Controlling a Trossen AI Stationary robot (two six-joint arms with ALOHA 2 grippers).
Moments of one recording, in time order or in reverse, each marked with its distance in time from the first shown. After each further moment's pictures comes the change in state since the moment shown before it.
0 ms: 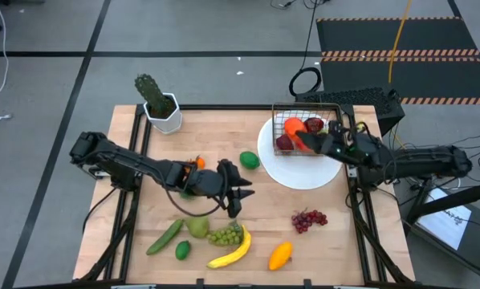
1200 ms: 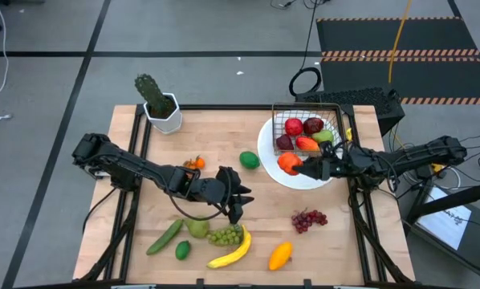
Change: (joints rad) left arm -0.035 0.035 0.001 -0.025 -0.005 -0.130; right arm 0.232 -0.015 -0.056 -0.104 -0.123 0.073
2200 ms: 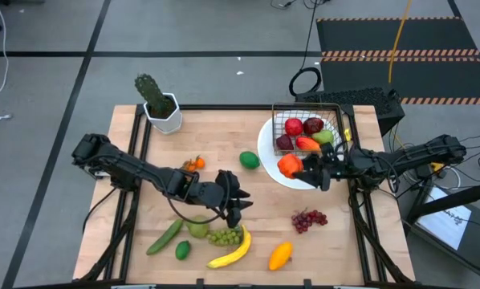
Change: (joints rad) left arm -0.024 0.000 0.000 -0.007 0.008 -0.019; right arm 0.026 0.002 0.000 0.003 0.002 -0.330
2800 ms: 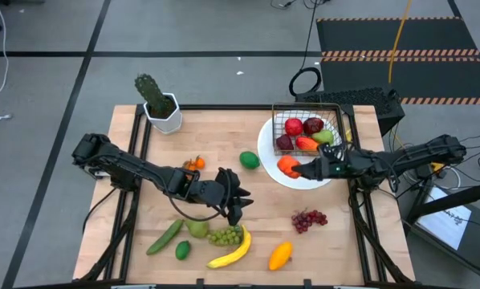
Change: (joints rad) left arm 0.006 0.000 0.000 0.000 0.001 -0.037; right arm 0.000 0.000 0.010 -0.049 0.004 0.532
